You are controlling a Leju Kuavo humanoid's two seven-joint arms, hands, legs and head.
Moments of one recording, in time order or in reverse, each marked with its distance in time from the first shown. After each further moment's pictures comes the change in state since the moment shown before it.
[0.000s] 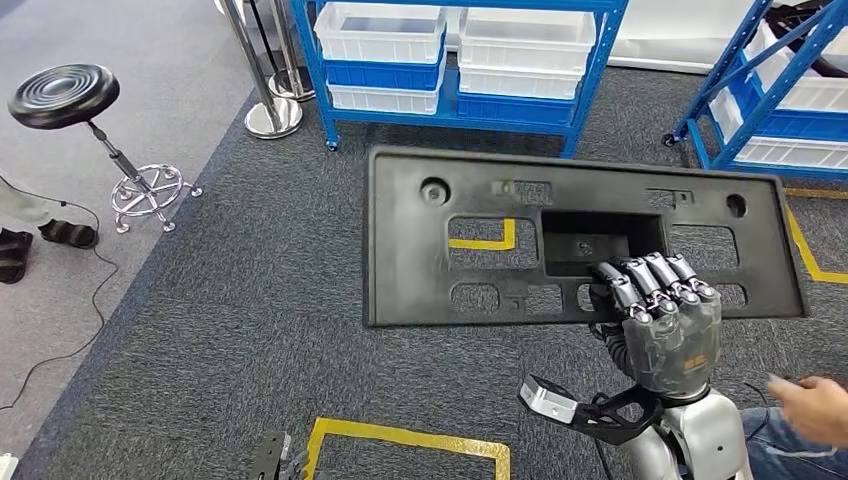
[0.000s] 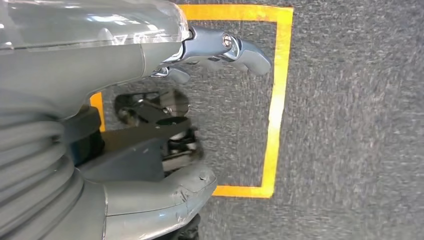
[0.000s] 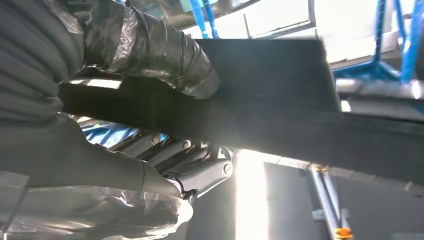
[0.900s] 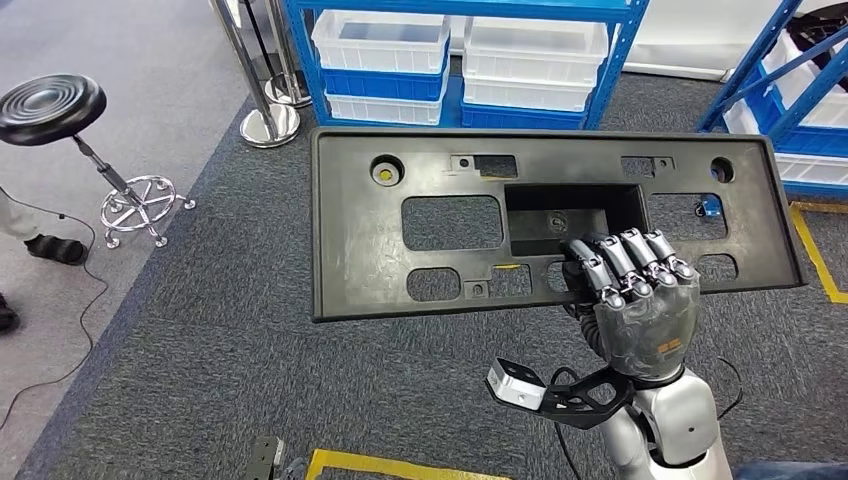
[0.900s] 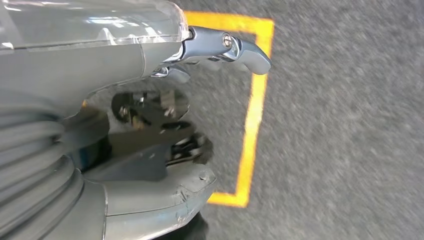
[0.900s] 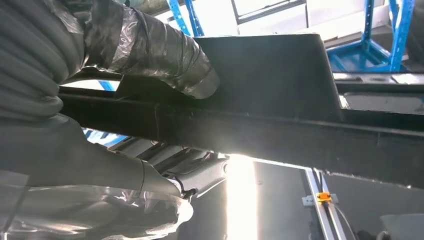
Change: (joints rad) left arm 0.011 0.003 0.049 0.000 0.023 -0.011 0.010; right arm -0.083 0.088 0.054 -0.020 0.092 0.000 0.010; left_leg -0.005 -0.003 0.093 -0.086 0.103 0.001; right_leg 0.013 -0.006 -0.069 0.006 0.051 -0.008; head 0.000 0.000
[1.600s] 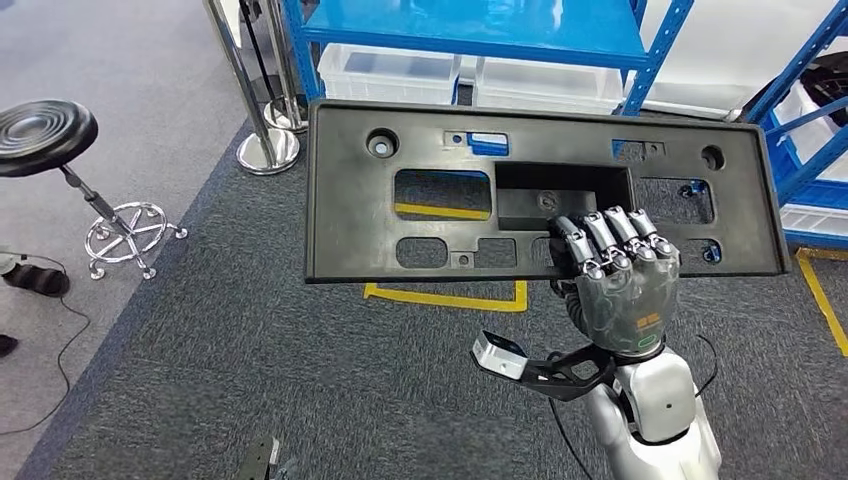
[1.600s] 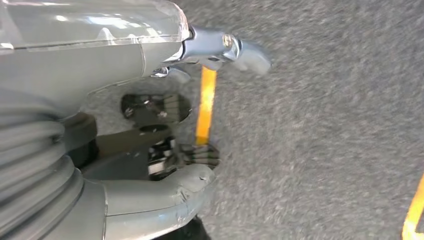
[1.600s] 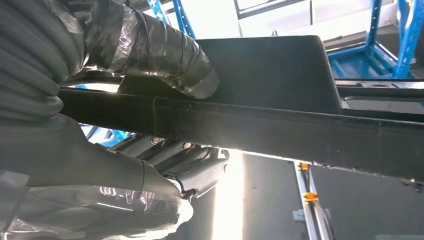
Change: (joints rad) left arm -0.004 -0.003 0.000 0.000 0.009 -0.008 0.005; right arm -0.084 -0.037 0.083 0.076 0.088 0.000 0.165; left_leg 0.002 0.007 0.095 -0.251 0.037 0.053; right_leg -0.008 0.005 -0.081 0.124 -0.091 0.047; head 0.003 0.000
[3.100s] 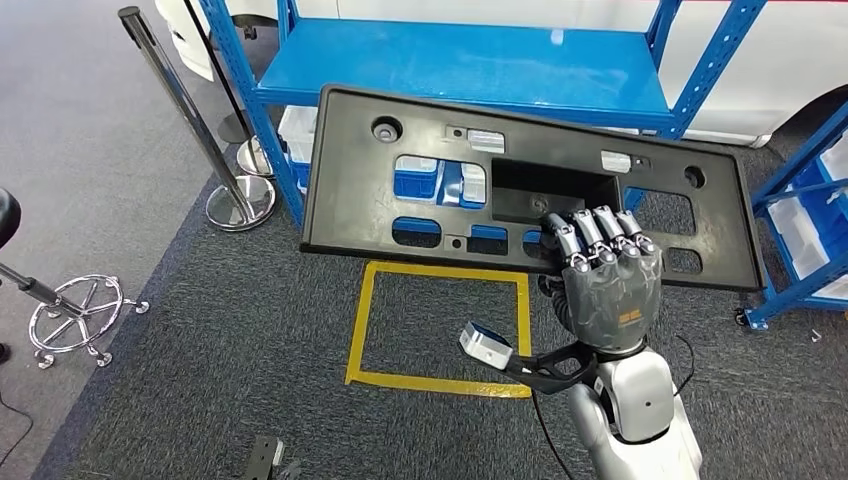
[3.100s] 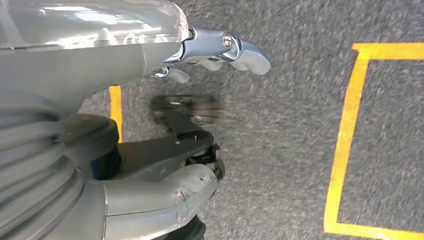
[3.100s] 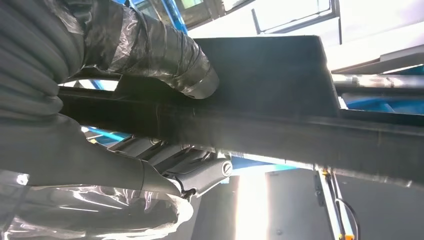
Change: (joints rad) left arm 0.000 0.016 0.006 -0.002 -0.037 0.004 0.024; right arm -0.006 0.050 0.024 0.046 0.053 0.003 0.072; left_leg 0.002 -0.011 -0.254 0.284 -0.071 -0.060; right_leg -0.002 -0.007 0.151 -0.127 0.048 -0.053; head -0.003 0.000
